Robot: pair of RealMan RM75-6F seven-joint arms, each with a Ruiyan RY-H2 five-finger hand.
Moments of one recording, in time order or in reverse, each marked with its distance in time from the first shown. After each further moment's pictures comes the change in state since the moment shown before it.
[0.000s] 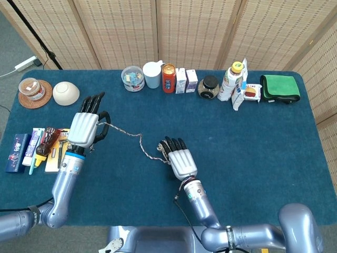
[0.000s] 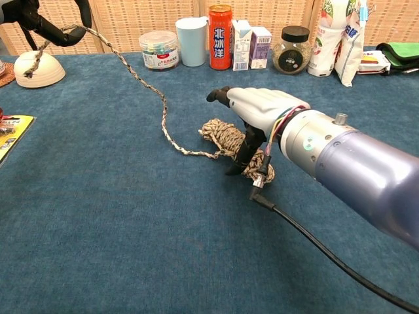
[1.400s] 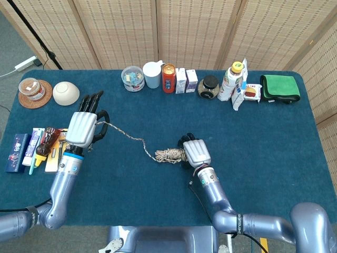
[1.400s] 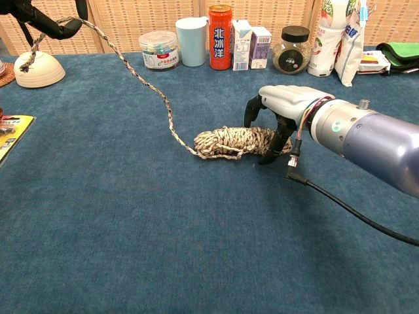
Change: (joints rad) left arm 0.000 0.021 0.005 -0.020 0.011 0.022 -0.006; right arm -0.018 0.094 0.019 0.148 0.003 -0.191 0.100
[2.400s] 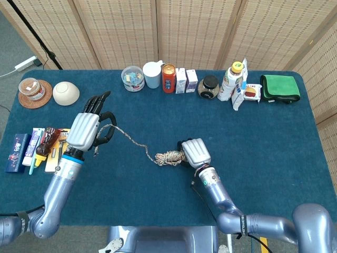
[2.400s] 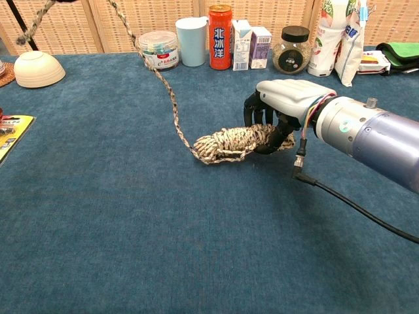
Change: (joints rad) left arm 0.009 0.140 -0.054 -0.247 -0.019 -0.048 -0.112; right arm -0.015 0.030 -0.036 0.014 -0.151 -0.016 0.081
